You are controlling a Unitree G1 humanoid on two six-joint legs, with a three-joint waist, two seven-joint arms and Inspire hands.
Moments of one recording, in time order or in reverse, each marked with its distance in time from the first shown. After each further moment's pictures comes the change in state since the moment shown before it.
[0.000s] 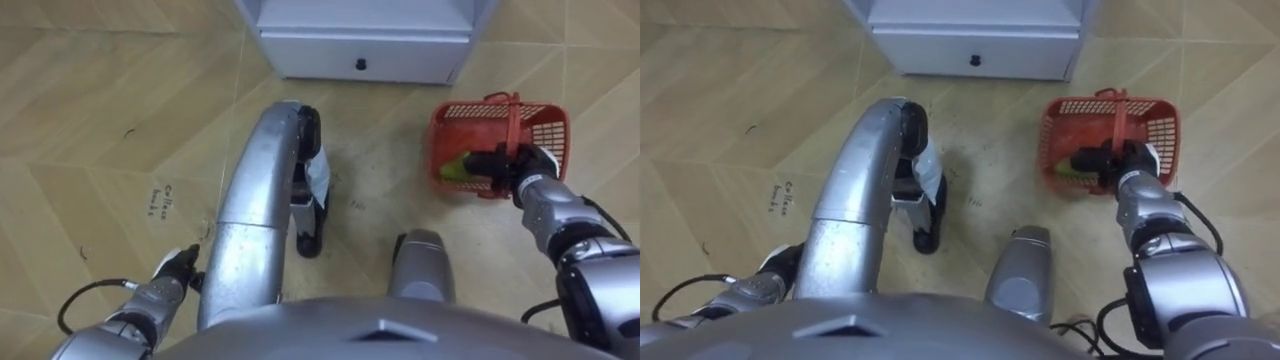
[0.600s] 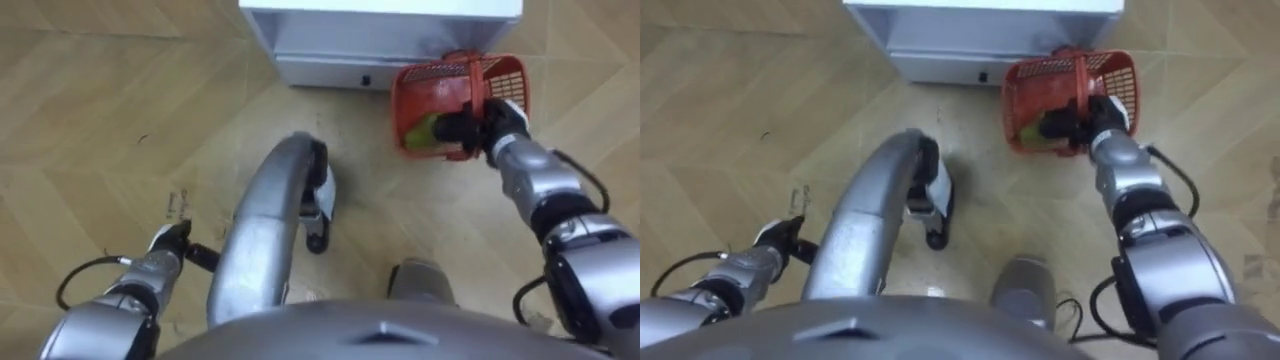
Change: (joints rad) left arm -0.034 -0.005 0.165 -0.011 0.047 0.081 0.019; right arm -0.049 0.060 0.060 -0.196 -0.106 0.044 0.040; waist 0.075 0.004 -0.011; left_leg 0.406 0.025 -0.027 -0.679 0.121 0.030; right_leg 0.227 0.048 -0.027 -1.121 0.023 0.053
